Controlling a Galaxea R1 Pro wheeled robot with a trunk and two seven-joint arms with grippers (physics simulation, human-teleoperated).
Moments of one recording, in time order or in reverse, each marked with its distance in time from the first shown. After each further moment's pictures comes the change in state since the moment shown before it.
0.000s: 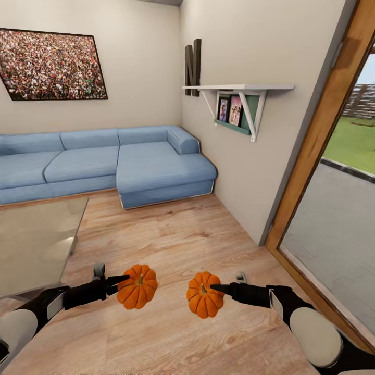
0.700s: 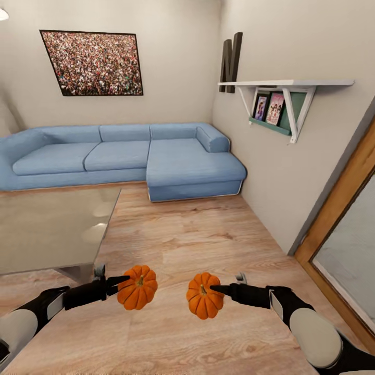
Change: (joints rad) left arm 0.000 -0.001 -0.005 0.002 -0.001 -0.004 0.003; right arm 0.004 0.002 0.000 0.000 0.000 -0.001 -0.008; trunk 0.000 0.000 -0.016
